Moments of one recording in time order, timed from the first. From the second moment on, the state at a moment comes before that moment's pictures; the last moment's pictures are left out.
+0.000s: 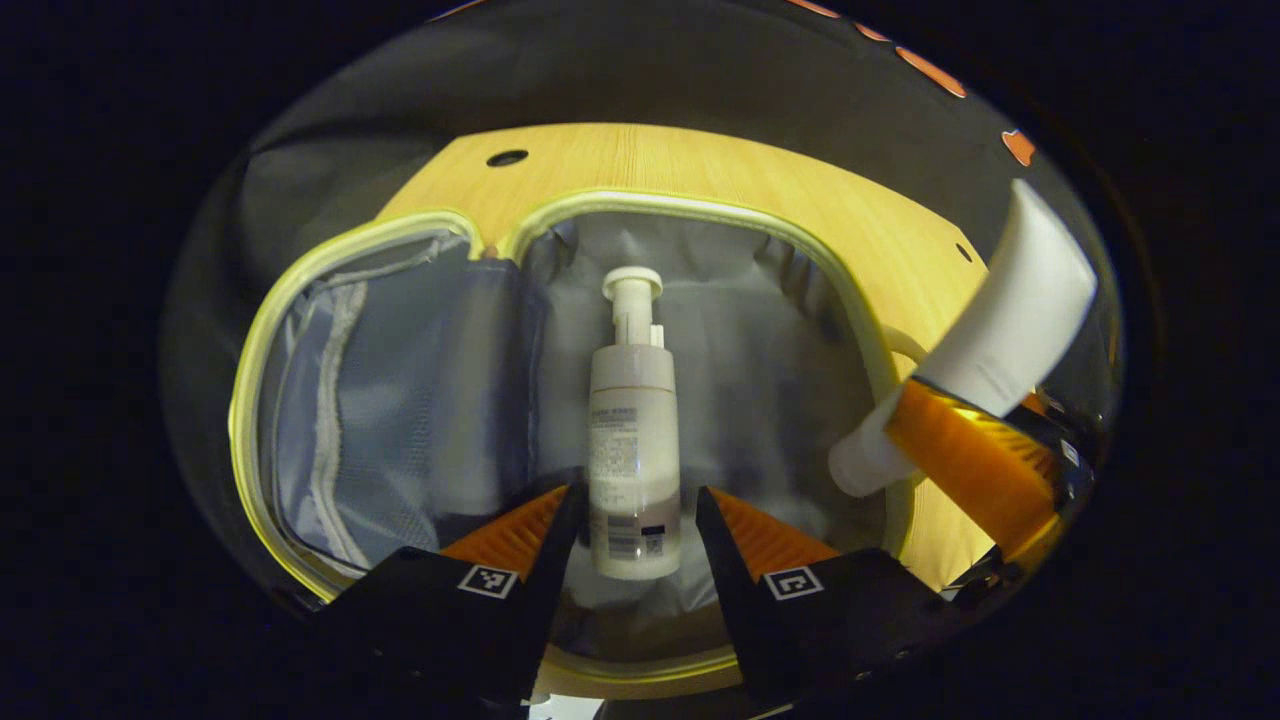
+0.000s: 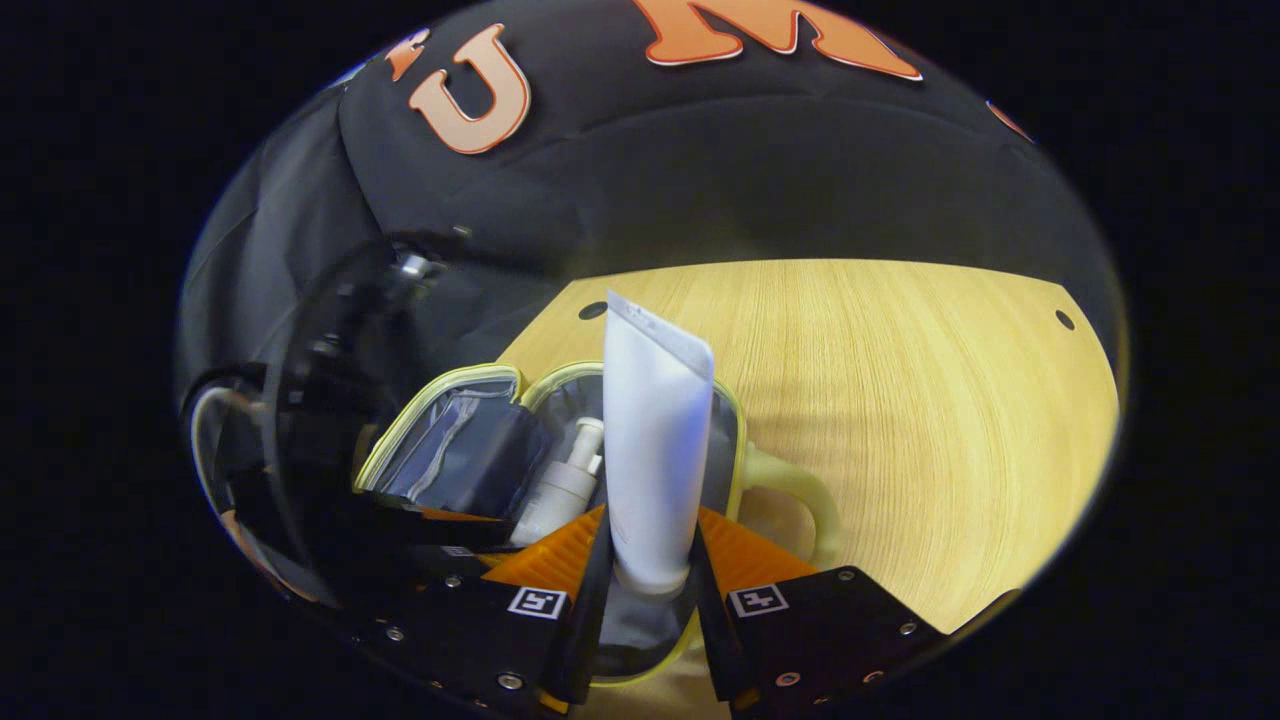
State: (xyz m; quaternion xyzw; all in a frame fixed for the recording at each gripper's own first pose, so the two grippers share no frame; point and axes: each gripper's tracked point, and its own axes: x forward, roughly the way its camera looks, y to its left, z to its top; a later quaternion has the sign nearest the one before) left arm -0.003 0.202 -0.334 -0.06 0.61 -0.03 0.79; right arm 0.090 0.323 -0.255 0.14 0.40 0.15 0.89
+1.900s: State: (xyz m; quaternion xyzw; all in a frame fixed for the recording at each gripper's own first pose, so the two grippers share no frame) left arm -0.052 0.531 -0.278 -0.27 0.40 0.33 0.81; right arm 0.118 0.226 -0.124 0.24 0.33 0.00 0.91
